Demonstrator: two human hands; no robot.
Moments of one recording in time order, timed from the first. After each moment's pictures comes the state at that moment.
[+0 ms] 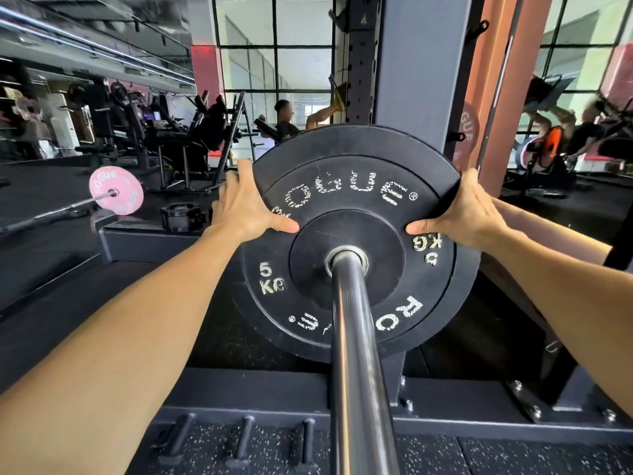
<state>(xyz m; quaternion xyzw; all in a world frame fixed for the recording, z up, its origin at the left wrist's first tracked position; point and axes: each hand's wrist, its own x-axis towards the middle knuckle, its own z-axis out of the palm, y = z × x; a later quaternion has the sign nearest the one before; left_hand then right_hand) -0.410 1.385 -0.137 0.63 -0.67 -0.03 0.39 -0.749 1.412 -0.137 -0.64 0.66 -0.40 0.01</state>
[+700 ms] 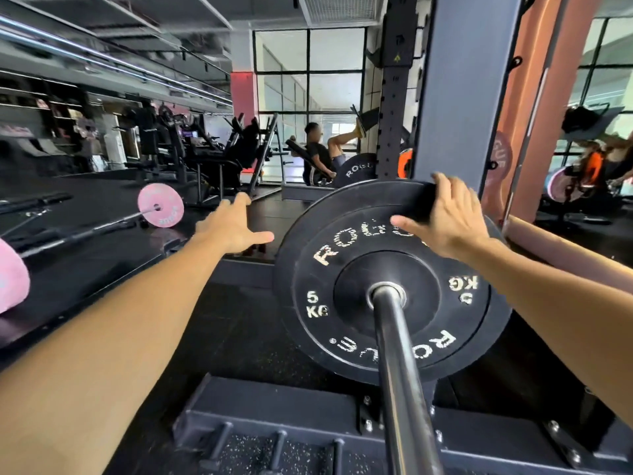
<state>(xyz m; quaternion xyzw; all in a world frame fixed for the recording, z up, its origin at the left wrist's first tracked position) -0.301 1.411 -0.084 0.72 -0.65 0.01 0.24 -0.656 1.417 -0.080 -0.69 0.63 -0.33 -0.18</state>
